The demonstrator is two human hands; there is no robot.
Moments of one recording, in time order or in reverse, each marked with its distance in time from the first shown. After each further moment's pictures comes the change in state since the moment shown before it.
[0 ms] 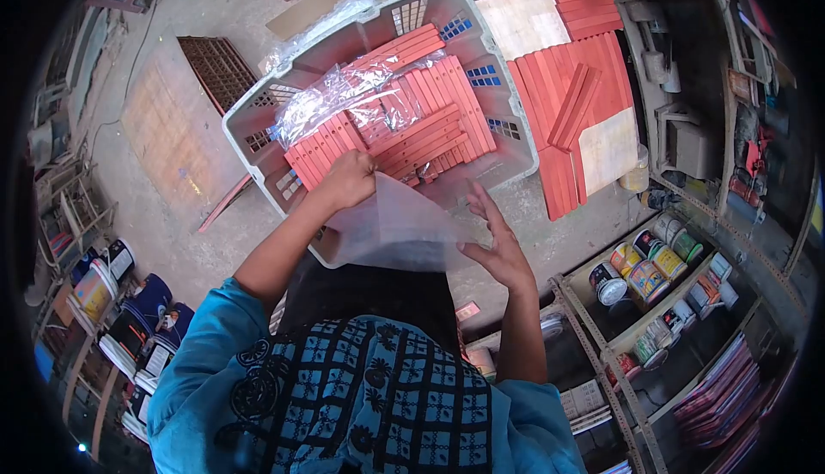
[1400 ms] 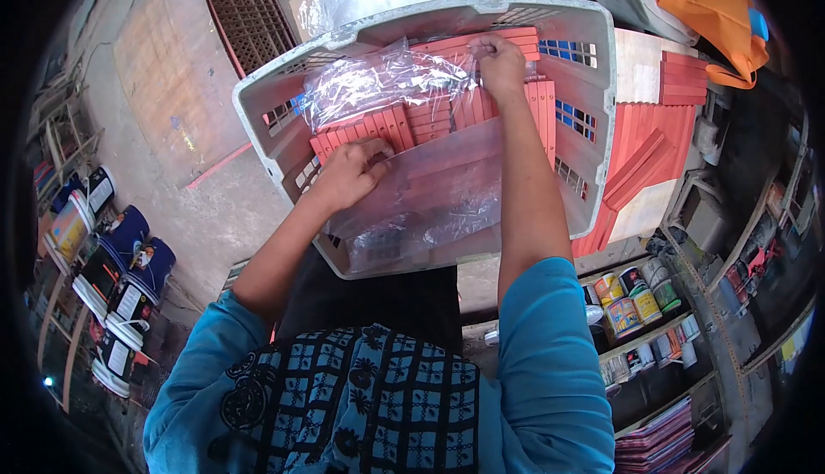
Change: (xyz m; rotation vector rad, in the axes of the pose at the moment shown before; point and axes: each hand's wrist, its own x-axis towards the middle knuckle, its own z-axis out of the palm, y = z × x) left_hand 0.001 -0.107 -0.002 -0.335 0.313 -0.094; right_hand 0.367 0.043 0.127 -0.188 0.052 -0.139
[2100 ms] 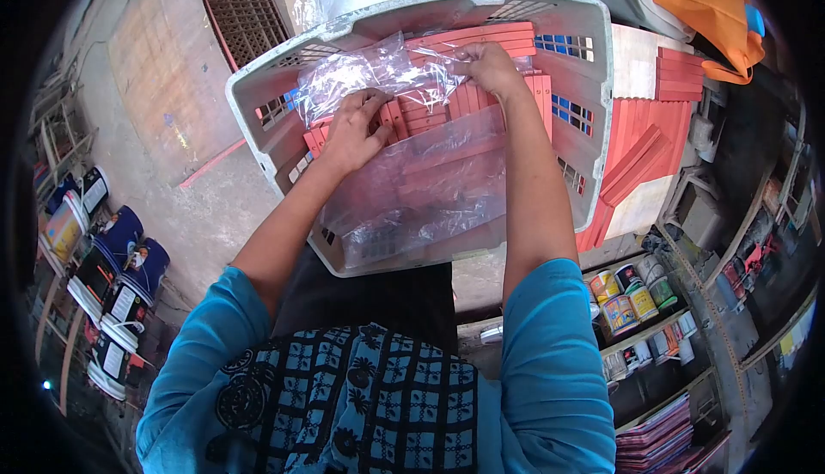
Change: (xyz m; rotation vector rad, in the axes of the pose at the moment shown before) left_hand 0.043 -0.029 0.019 0.155 0.271 0.121; right_hand -0.012 -0.025 -0.013 0.060 -0.463 0.196
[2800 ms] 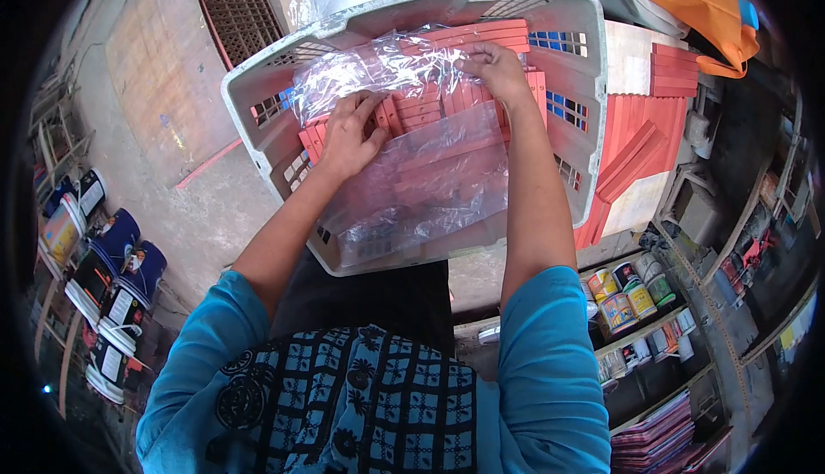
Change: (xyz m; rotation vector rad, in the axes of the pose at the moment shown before) left_hand -0.010 0.007 0.006 -0.009 0.101 -0.011; right_hand -0.014 0.017 -0.008 0.171 0.127 -0.027
